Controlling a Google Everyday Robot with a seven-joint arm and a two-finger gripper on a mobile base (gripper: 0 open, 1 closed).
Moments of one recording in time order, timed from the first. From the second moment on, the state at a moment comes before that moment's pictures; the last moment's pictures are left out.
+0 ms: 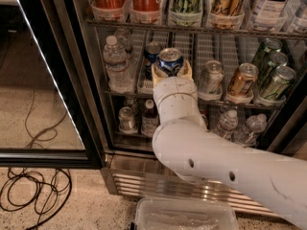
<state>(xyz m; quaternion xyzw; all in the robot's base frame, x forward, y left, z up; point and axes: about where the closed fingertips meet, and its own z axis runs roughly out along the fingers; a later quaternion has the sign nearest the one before) 0.592 -0.056 0.920 -0.05 0.70 -0.03 0.71</state>
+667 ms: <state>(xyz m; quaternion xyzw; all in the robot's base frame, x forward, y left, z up) 0.554 -0.025 0.915 -0.06 0.74 0.00 0.67</state>
